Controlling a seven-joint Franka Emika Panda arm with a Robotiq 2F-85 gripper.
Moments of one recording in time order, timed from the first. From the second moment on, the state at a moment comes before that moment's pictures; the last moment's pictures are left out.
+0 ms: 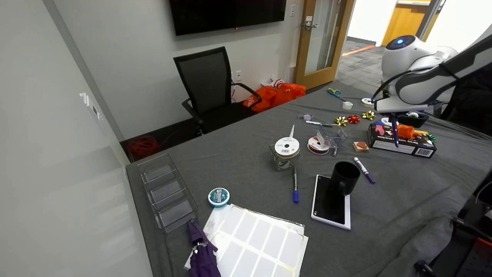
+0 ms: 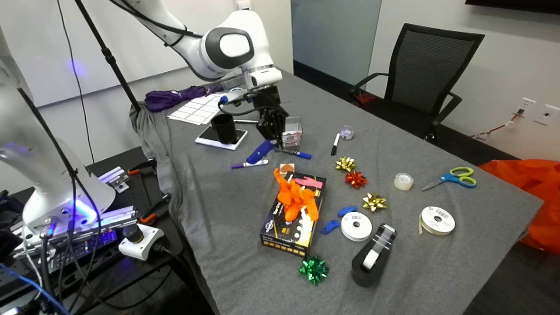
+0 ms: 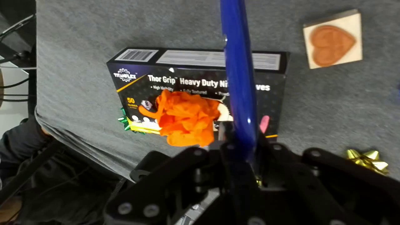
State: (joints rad) arm -0.02 0.33 -0.34 -2.11 -0.58 2.43 1.08
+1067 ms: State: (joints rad) arm -0.13 0.40 -0.44 -2.18 -0.73 2.86 0.94
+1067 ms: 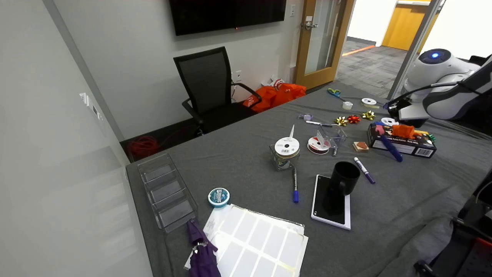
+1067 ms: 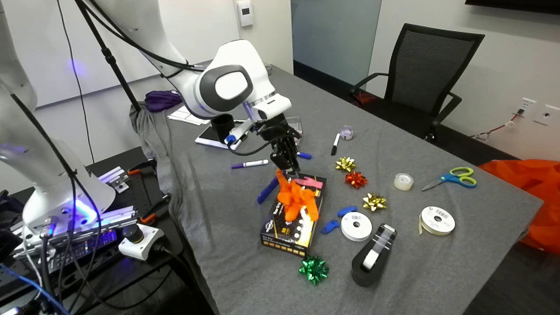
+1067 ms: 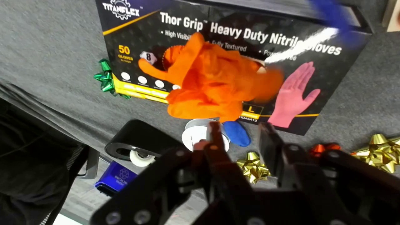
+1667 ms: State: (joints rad) arm -0.13 0.47 -0.47 -2.18 -0.73 2.99 0.92
